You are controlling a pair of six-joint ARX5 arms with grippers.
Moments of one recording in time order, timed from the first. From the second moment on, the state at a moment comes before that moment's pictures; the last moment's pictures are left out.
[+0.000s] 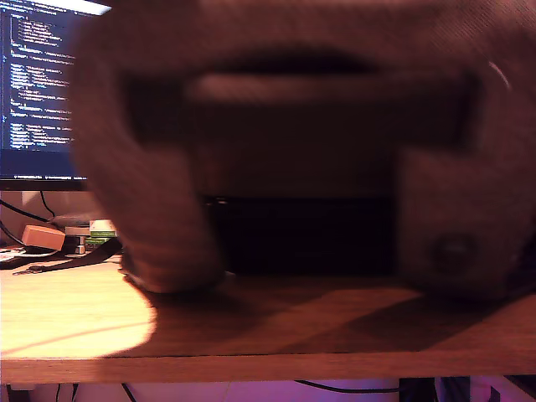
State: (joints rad) left arm -0.94 0.99 1.08 -0.57 0.05 0.27; right arm 0.82 1.36 1.79 -0.77 0.38 -0.58
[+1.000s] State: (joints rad) left arm -0.99 0.97 1.08 -0.34 -0.15 0.32; right arm 0.82 1.38 1.81 -0.79 0.37 -0.57
